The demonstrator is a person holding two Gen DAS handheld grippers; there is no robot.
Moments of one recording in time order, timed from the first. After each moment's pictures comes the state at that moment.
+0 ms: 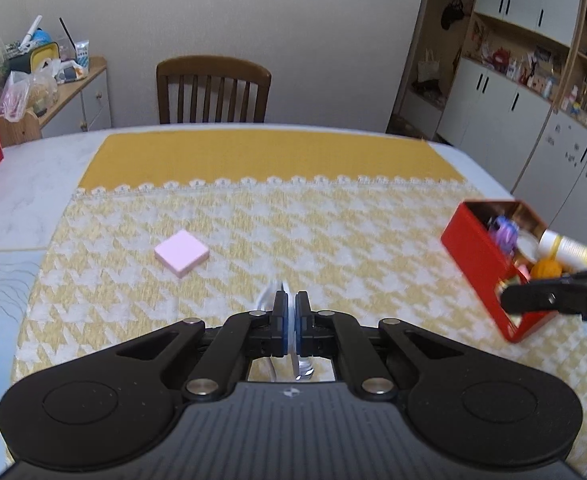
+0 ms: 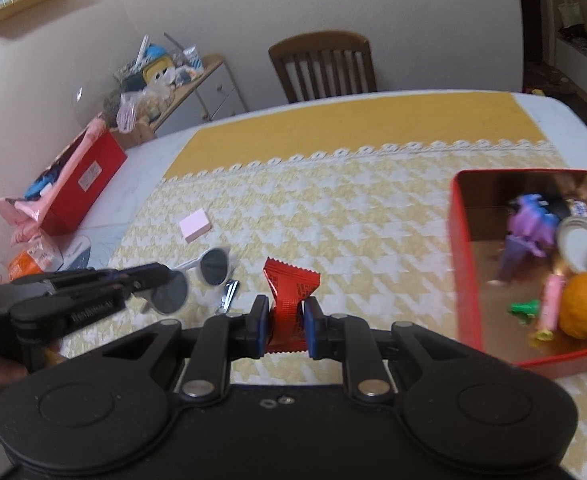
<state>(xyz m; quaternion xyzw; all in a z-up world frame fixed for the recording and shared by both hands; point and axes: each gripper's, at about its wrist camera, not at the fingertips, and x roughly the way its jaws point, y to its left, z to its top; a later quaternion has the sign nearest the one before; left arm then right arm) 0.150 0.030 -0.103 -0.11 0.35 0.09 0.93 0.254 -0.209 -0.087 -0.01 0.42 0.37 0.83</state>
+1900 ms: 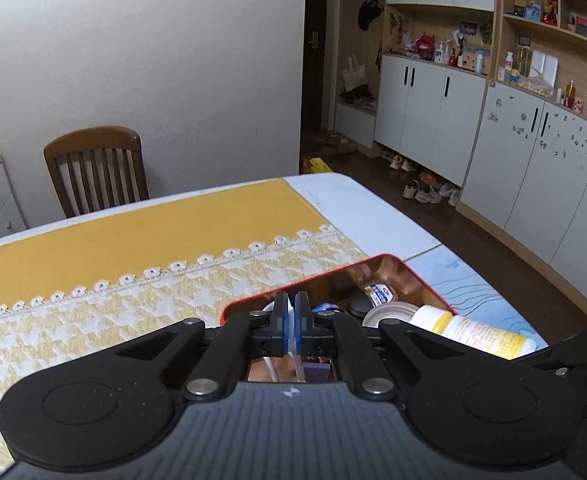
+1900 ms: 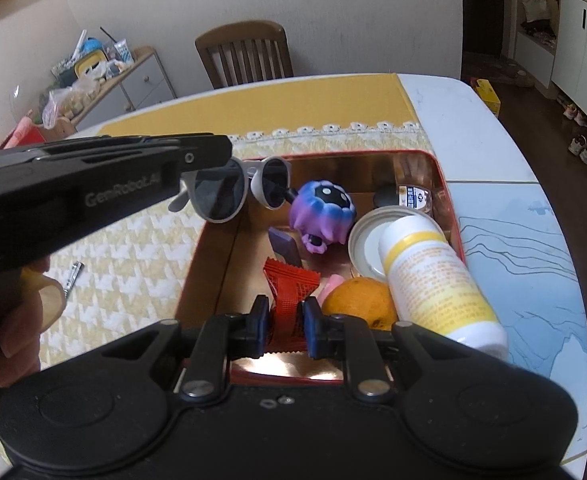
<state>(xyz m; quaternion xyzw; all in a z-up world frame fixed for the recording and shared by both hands) 0.324 -0.194 -0.094 -0.02 0.31 0.03 0.95 0.350 -0.329 -0.121 -0.06 0.45 0.33 0.83</state>
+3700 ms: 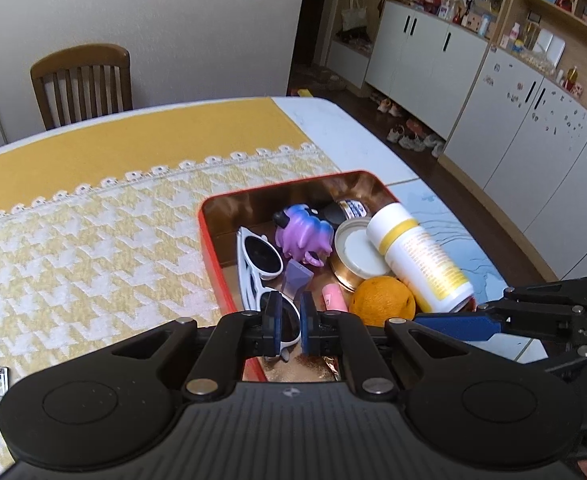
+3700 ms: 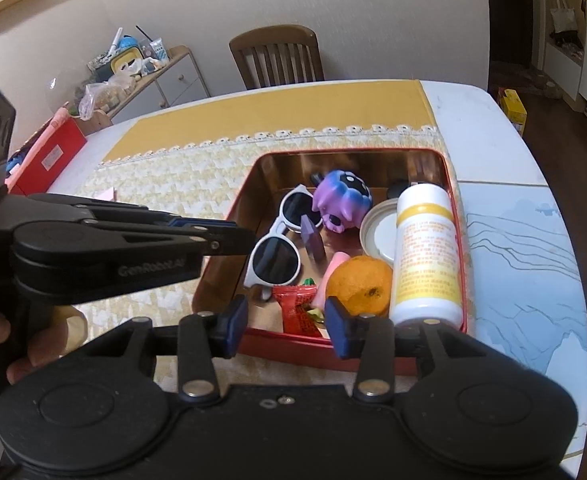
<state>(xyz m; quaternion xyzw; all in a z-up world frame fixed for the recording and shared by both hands) 0.295 -0.190 -0.102 -0.08 0.41 0.00 0.91 0.331 -0.356 -0.105 -0.05 0.43 0.38 0.82</state>
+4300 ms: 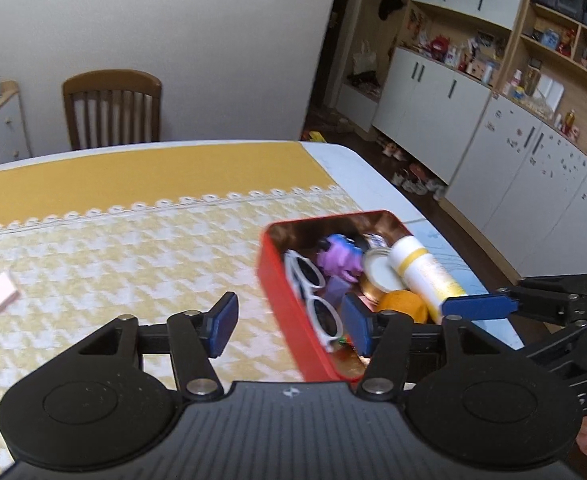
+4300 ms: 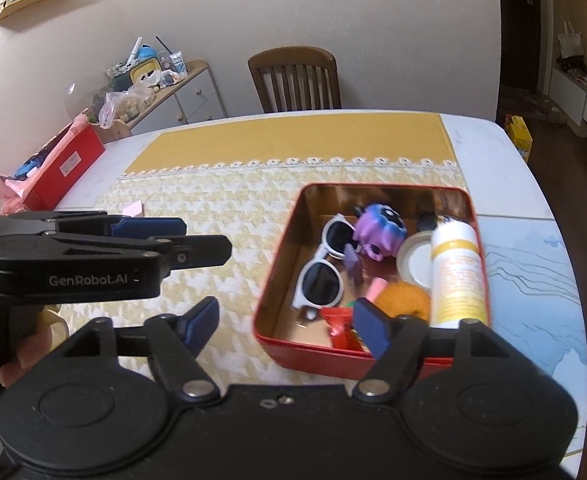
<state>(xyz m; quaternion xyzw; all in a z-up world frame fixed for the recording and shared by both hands) 0.232 -0.139 -0.072 -0.10 0.35 0.02 0.93 0.297 -0.327 -0.074 -0.06 0.39 0.39 0.83</state>
